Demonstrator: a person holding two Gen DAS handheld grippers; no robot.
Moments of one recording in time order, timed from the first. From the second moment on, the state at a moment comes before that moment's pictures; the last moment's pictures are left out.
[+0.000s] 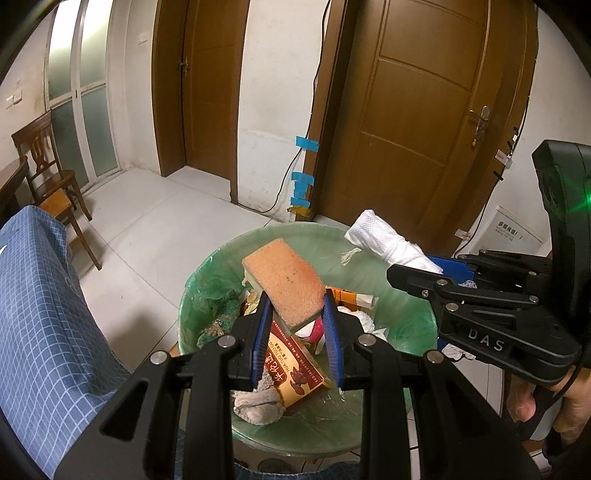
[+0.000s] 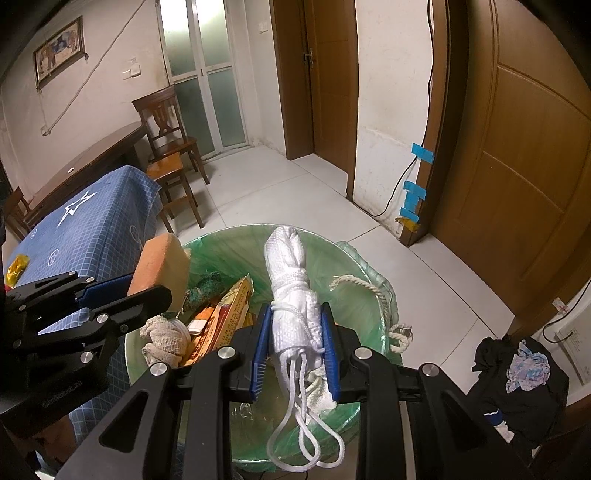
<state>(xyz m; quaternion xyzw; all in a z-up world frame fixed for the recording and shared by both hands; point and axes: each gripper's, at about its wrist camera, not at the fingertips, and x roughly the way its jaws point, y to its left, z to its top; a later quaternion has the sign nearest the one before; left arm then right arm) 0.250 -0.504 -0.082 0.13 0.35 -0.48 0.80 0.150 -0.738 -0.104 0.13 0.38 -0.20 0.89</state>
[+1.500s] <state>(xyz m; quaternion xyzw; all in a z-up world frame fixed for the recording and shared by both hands) 0.170 -0.362 -0.018 0.10 0.24 -0.40 0.88 -0.034 -0.586 -0.011 0.06 0.19 -0.23 0.95</state>
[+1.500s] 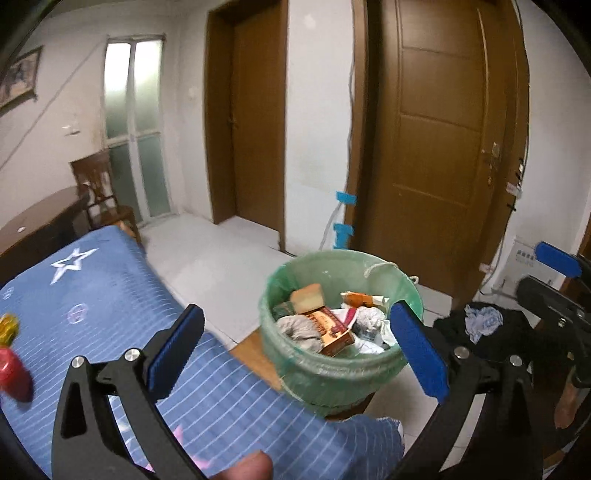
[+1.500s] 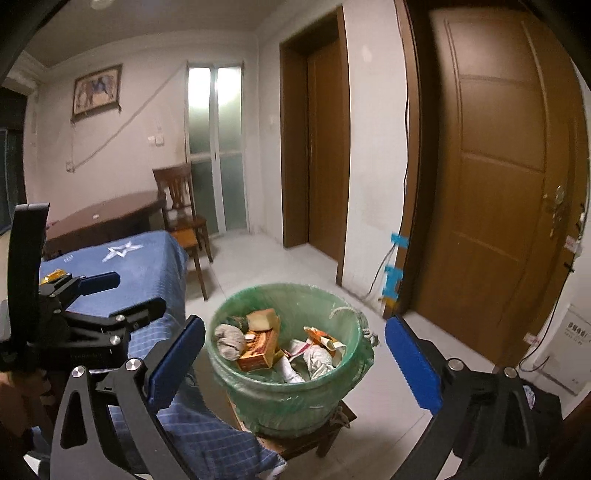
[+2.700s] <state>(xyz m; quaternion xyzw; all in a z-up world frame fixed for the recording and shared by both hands) 0.061 -0.284 -0.010 0.10 0.17 -0.36 0.91 -0.130 -0.513 -0.034 0.06 0.13 -0.26 0.96</state>
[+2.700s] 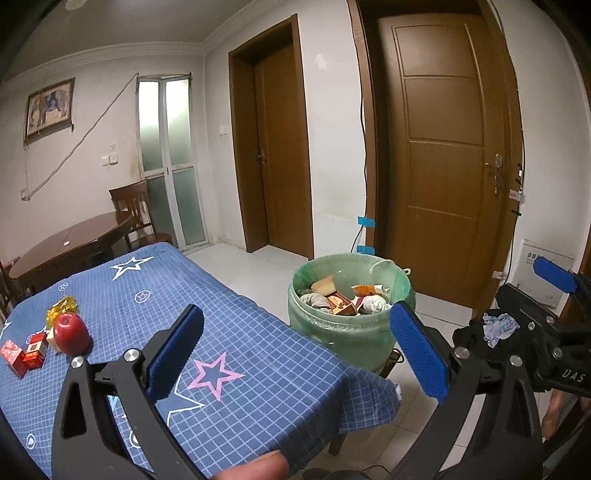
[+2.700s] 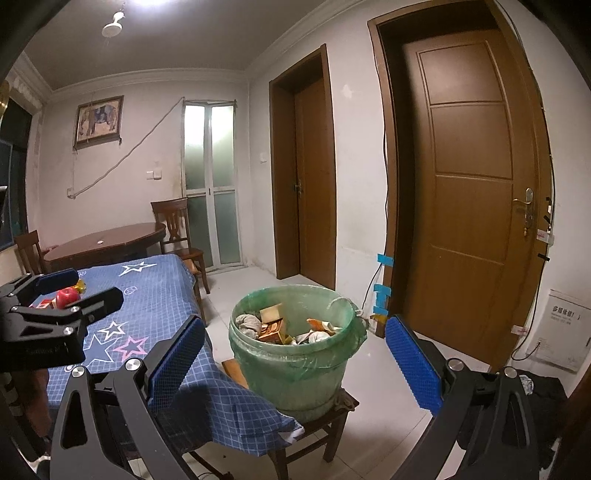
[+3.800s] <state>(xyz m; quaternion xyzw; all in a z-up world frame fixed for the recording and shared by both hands) 0.071 -0.283 -0.014 0.10 0.17 -0.35 0.92 -0.117 -0.515 -0.046 0.06 0.13 -0.25 0.96</state>
